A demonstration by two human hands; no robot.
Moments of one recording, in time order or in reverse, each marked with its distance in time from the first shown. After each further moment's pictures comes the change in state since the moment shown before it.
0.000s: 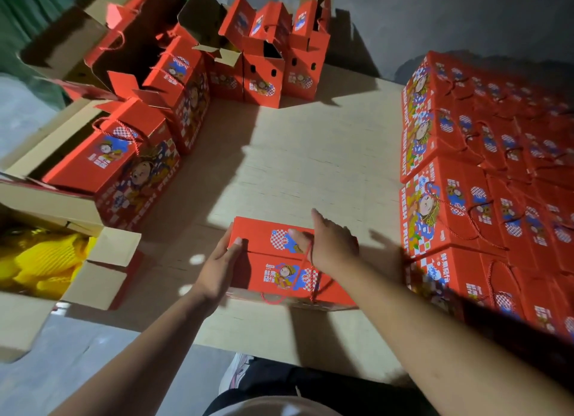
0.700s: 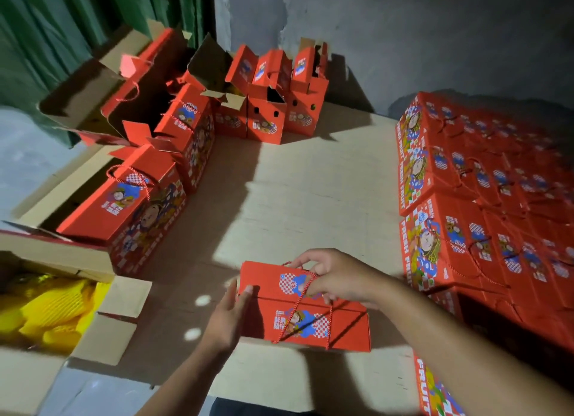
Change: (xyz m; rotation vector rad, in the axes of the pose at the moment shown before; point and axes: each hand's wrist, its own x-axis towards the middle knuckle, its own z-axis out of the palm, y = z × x) left_hand -0.025 0.025 0.006 0.147 0.119 -0.089; right_hand -0.031 -0.031 -0.098 0.671 -0.474 -0.168
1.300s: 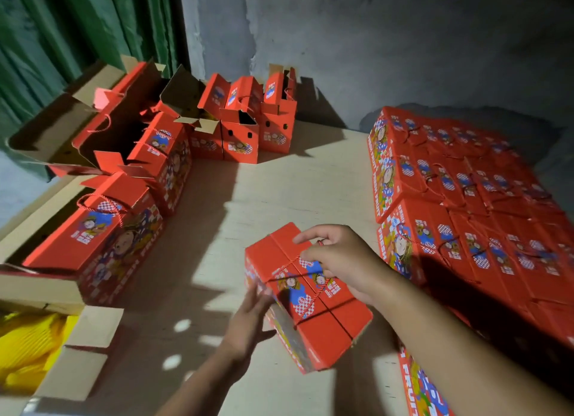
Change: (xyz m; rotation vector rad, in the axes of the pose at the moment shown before) left_hand -0.010 0.039 0.078 -0.134 -0.219 -0.036; right_hand -0.040 -0.017 -0.036 0.271 0.452 -0.152
